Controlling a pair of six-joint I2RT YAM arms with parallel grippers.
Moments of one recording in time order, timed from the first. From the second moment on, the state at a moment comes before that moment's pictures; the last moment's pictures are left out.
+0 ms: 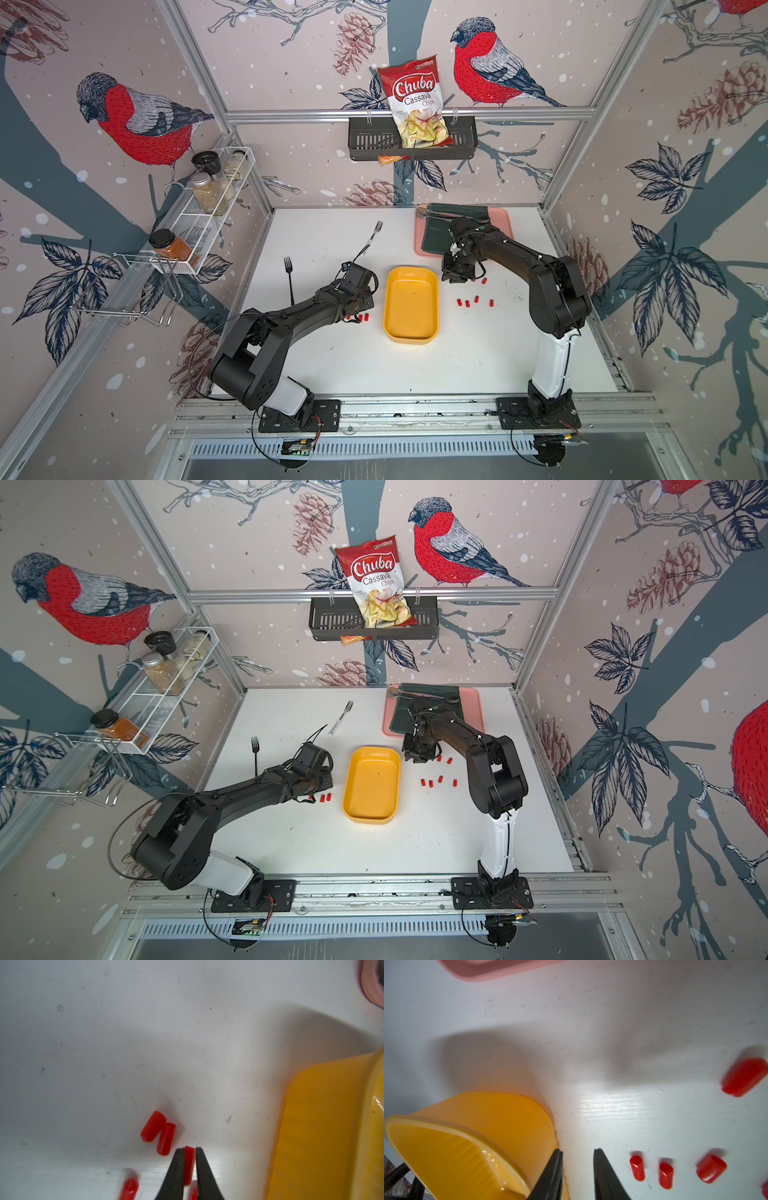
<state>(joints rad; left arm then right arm) -0.51 1.50 0.75 -0.30 -0.15 -0.68 0.46 1.99 1.52 -0.92 -0.24 0.57</state>
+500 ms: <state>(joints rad) -0.51 1.47 0.76 -0.30 -0.13 -0.68 0.46 1.97 1.51 -0.92 -0.24 0.55</state>
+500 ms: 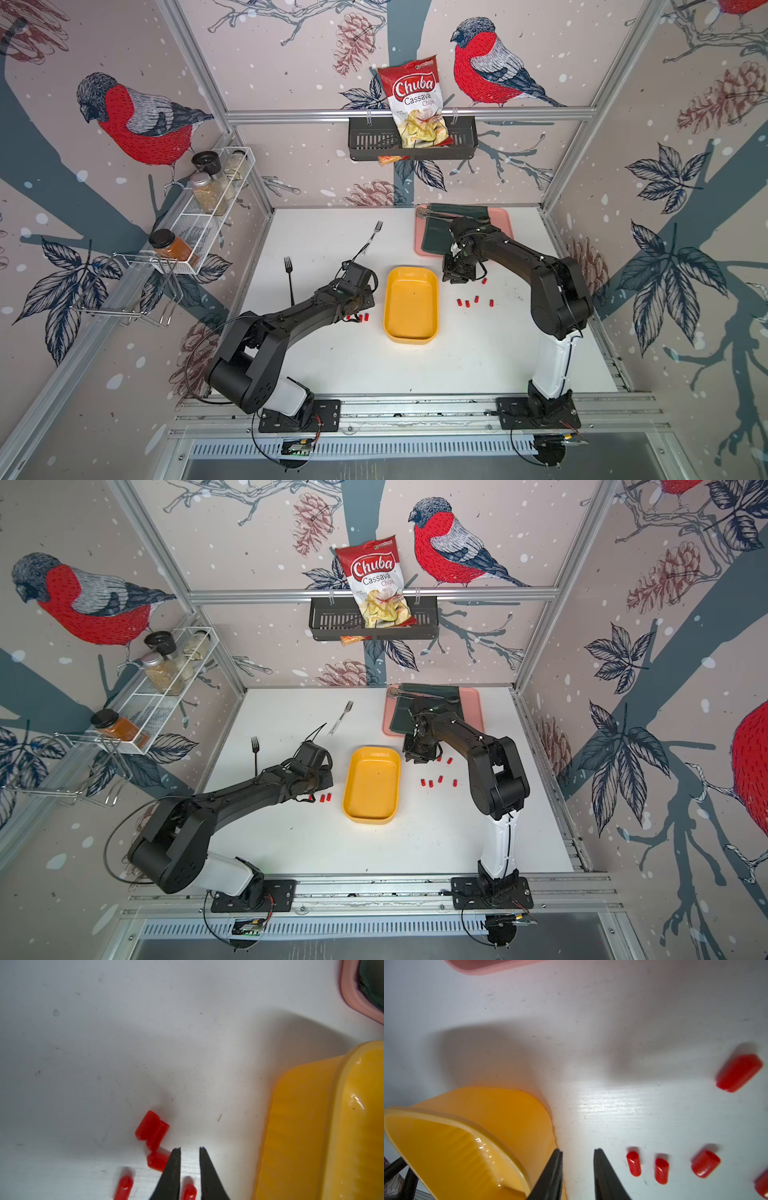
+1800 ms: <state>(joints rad) -0.51 1.58 0.84 -0.53 -0.19 -0.39 0.47 1.97 1.50 -0.92 -0.24 0.55</state>
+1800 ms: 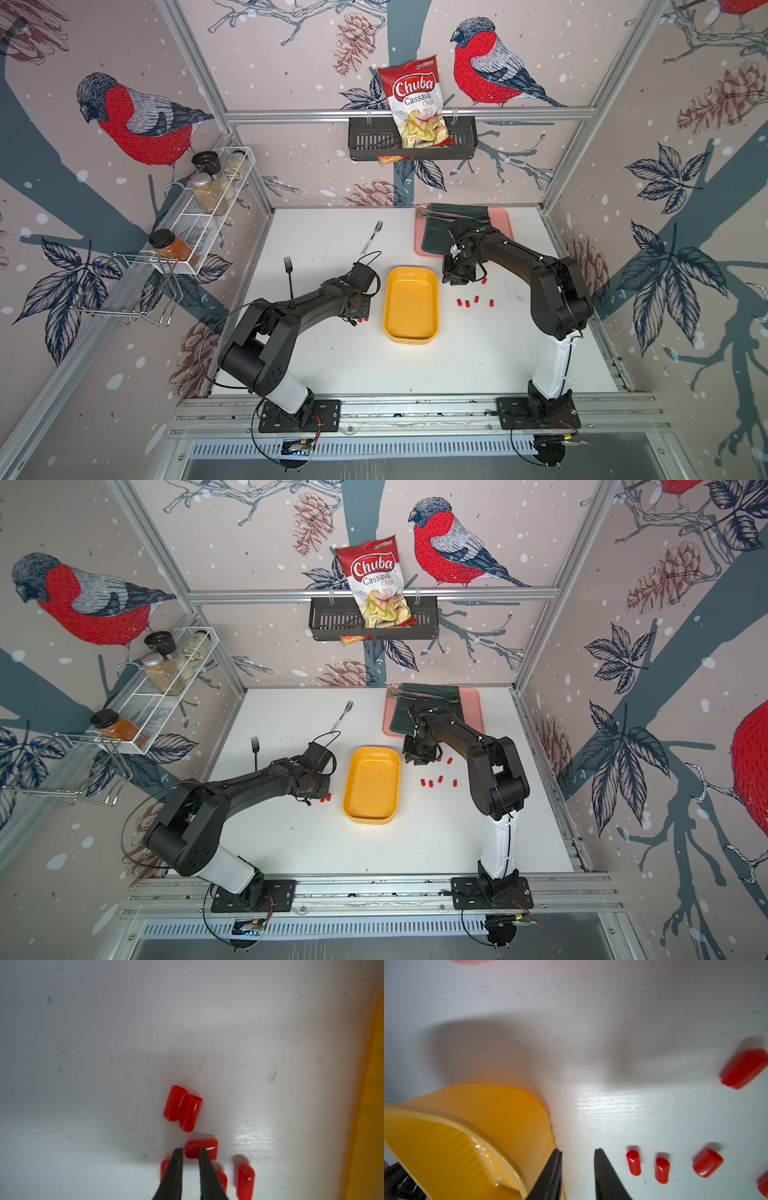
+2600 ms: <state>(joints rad) -0.53 1.65 0.86 -0.48 -0.24 -0.42 0.47 1.97 1.50 -0.92 -0.24 0.55</state>
